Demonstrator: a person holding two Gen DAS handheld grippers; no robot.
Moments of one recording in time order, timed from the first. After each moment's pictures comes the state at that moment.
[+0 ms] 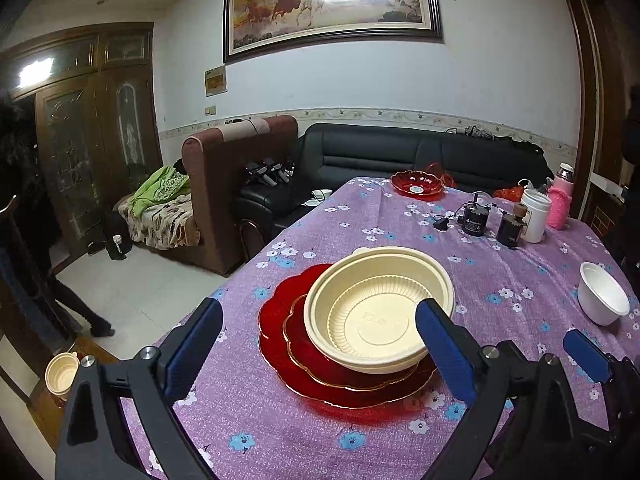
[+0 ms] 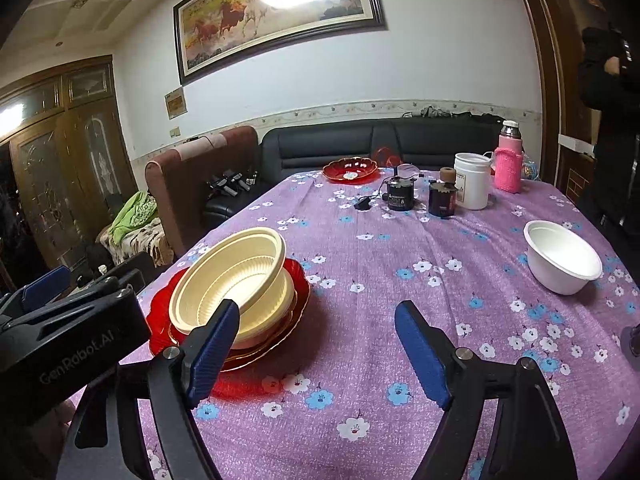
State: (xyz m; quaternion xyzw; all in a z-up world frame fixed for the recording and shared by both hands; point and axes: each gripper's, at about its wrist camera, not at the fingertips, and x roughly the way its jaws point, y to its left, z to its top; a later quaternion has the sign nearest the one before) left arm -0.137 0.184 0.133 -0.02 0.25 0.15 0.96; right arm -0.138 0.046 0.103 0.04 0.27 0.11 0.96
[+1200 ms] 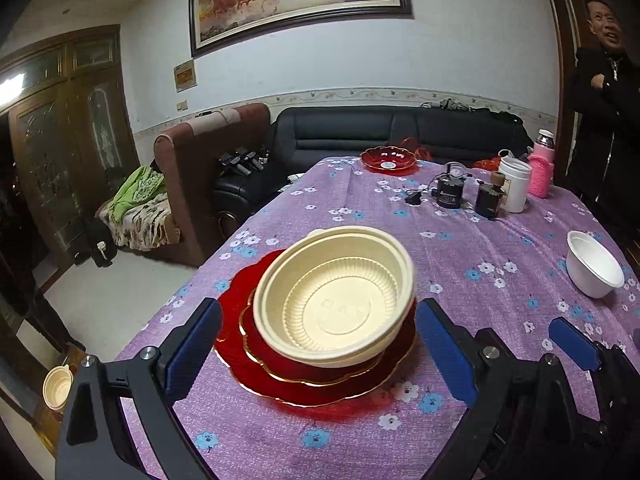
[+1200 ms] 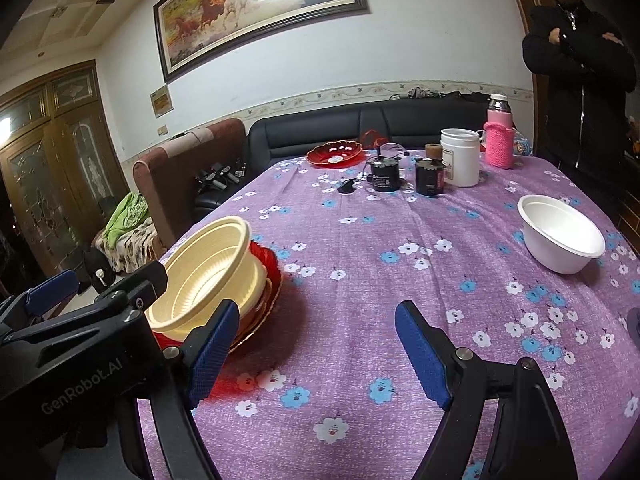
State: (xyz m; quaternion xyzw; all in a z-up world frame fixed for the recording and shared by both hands) left arm -0.114 0.152 0.123 0.01 0.29 0.11 0.95; right arm -0.121 0.024 0.087 0.07 0.29 0.10 0.95
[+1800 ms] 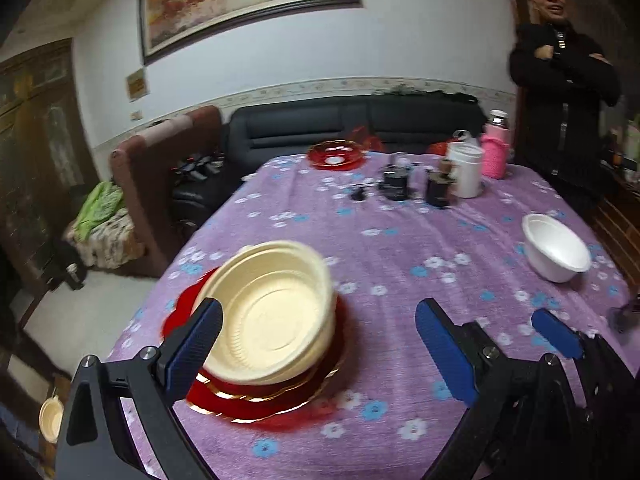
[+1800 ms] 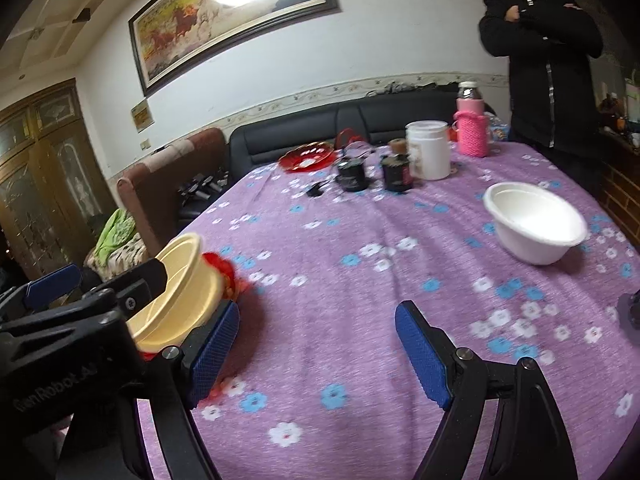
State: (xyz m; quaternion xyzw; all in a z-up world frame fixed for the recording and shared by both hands) left arm -0.092 0.108 0.140 0.04 0.31 0.02 0.95; right arm -0.115 -0.024 0.089 0.10 0.29 0.07 0.95
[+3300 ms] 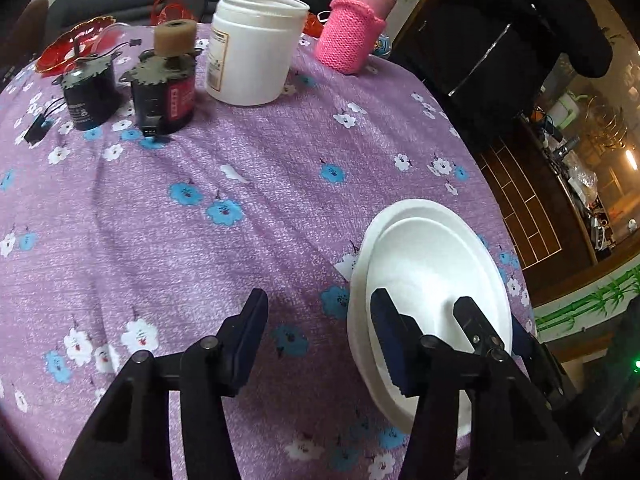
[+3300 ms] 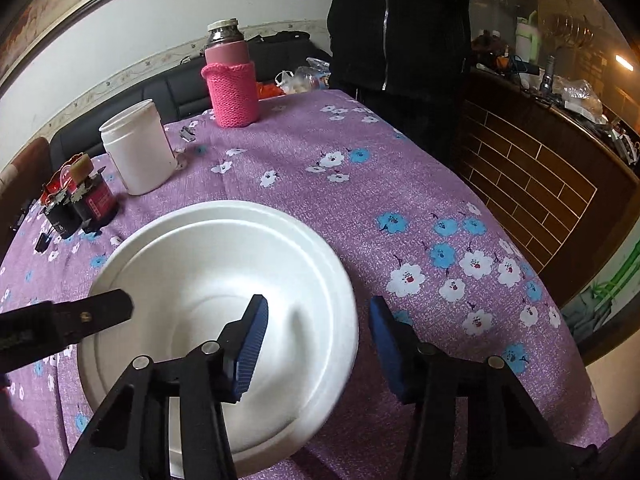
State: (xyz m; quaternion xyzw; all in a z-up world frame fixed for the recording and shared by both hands) left arm 0.146 -0.128 0.030 -0.06 0.53 -0.24 0.81; right arm 0.018 -0.286 0.039 0.11 0.40 -0.20 0.89
